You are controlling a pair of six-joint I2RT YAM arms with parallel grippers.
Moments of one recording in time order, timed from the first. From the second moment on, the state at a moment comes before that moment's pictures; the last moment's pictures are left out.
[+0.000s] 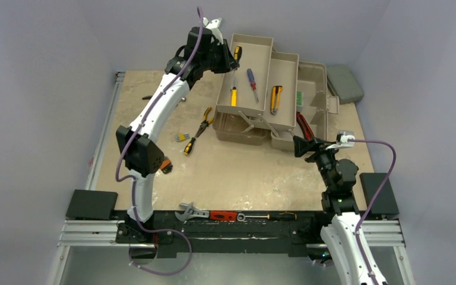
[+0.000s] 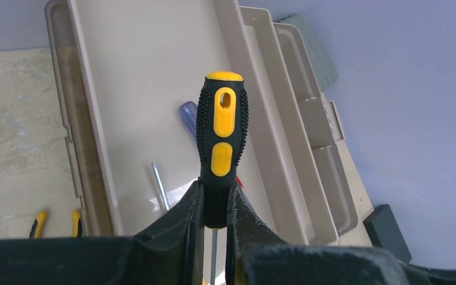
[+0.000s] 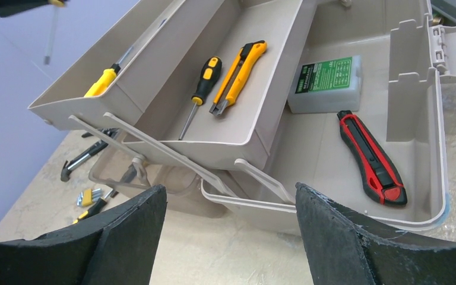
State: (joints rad) left arm -0.49 2.00 2.21 -0.57 0.18 -0.45; right arm 0.04 0.46 0.25 0.23 -0.17 0.45
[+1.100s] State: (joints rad) left arm -0.40 1.73 1.89 -0.46 0.32 -0.51; right arm 0.04 0.54 0.25 0.23 -0.16 0.46
